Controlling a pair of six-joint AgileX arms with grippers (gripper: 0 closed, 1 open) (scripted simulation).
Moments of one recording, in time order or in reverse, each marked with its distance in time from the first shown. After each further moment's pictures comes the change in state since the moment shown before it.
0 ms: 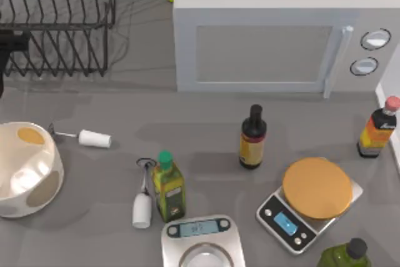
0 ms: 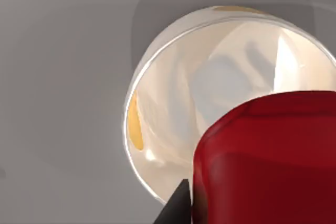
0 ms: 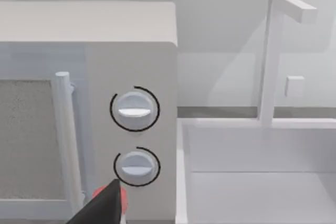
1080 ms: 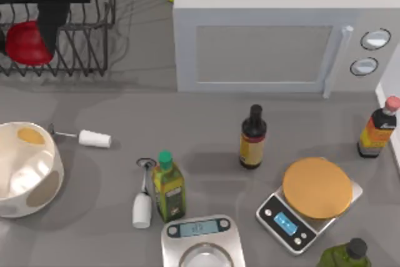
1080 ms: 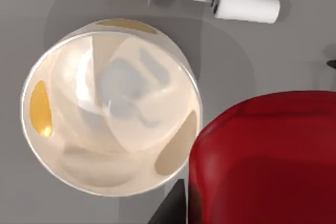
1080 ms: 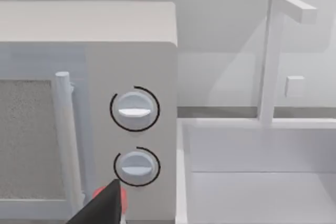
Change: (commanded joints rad) left arm -0.227 0.162 0.410 -0.255 -0.002 -0.227; right arm 0.000 0.000 0.000 0.000 0.000 0.000
